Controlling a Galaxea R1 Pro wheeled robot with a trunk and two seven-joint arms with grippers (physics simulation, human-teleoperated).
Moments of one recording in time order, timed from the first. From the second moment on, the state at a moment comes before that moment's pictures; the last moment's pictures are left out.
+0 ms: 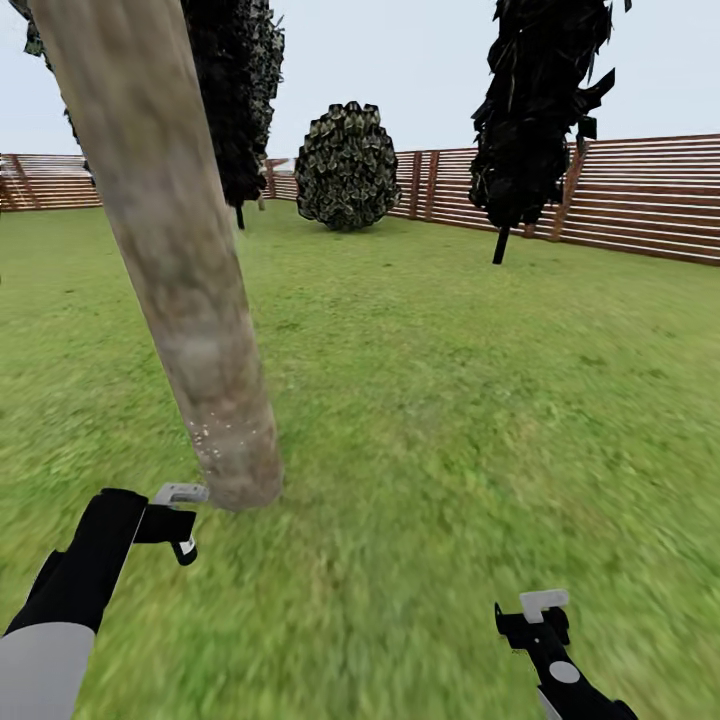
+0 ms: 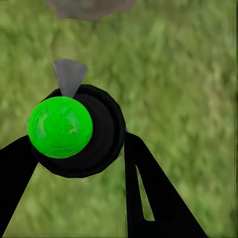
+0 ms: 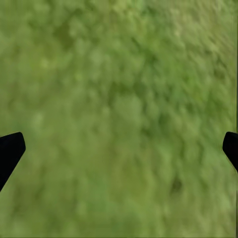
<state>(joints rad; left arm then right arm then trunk) -0.60 0.18 0.19 -1.12 -0.43 0.99 -0.54 -0.49 -0.12 0.09 -0.29 0.07 -0.27 -0.16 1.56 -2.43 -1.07</state>
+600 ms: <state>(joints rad) -0.60 0.20 0.20 -1.11 -0.43 0.99 -0.54 -0.49 -0.12 0.09 -0.28 0.07 -0.27 -0.16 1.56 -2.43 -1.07</state>
